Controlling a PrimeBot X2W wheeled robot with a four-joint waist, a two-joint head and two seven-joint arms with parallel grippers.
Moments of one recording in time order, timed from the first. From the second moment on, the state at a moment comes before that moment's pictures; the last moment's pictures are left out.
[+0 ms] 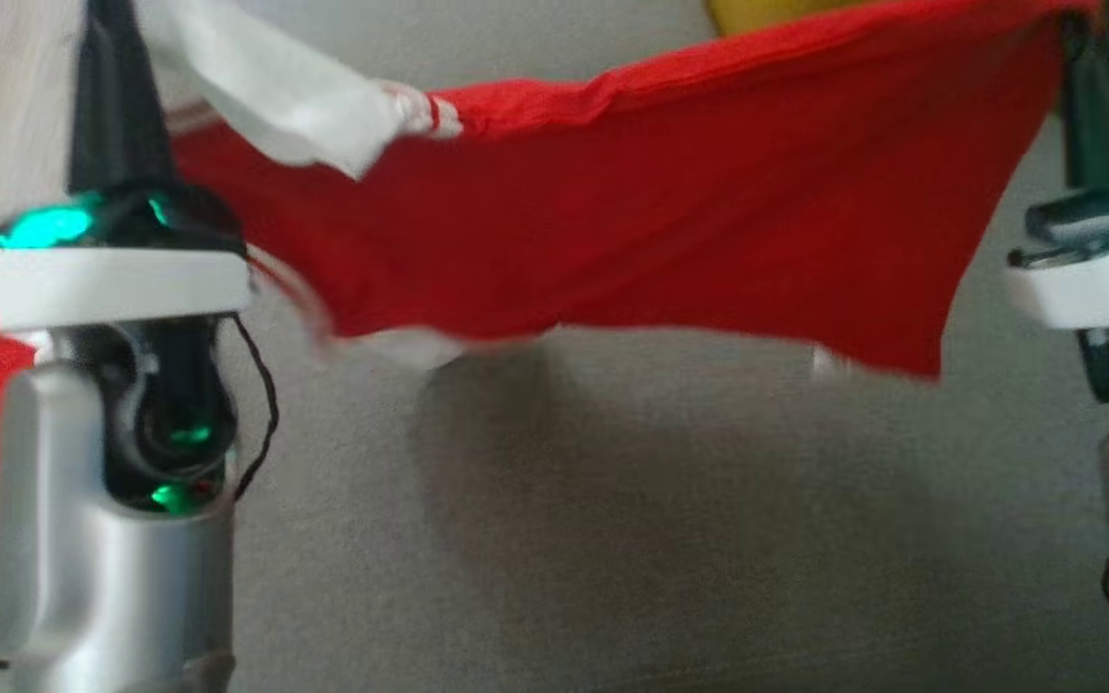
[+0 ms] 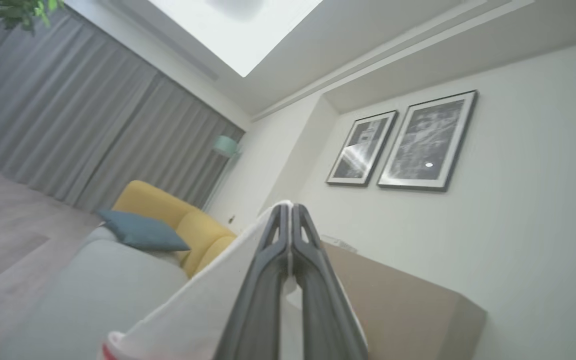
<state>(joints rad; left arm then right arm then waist) -0.44 0.03 -0.09 -0.19 -0.67 0.09 -0.09 -0.49 -0.27 0.04 0.09 -0.11 0.13 -0.22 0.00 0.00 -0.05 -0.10</state>
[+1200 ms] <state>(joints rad) -1.54 0.13 -0.15 0.60 -0.54 0.05 -0.09 -1.52 -0.42 0.09 0.75 -0.04 0.13 -0.26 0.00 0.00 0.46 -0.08</state>
